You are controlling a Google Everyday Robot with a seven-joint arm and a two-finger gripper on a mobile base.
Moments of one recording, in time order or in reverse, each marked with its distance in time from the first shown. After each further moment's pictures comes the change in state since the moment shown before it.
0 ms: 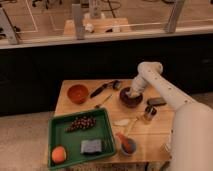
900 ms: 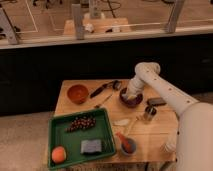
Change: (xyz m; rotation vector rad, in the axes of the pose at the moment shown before) arm -0.025 0.026 -0.011 -0.029 -0.029 -0.089
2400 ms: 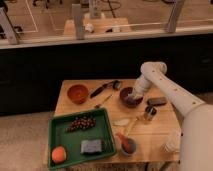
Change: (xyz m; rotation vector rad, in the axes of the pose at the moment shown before) arm 0.032 0.000 -0.011 0.007 0.043 -0.006
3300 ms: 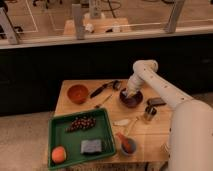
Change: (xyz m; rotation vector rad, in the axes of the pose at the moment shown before) arm -0.030 -0.025 0.015 0.010 -0.003 -0.029
